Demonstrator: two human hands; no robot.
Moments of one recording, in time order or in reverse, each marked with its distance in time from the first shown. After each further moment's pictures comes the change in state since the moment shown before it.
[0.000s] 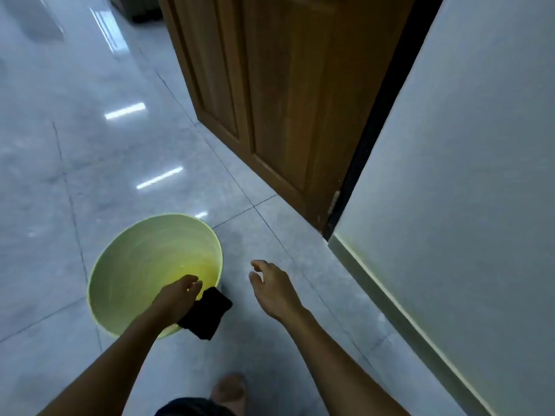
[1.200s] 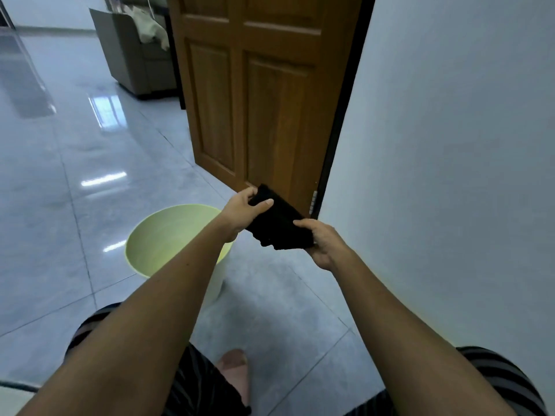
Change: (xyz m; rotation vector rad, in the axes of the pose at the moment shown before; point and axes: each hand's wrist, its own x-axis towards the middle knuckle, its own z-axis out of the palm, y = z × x) left_hand -0.136 0.072 -0.022 -0.713 -0.031 0.642; right_hand -0.155 -0.028 -0.027 0.965 0.304 0.083
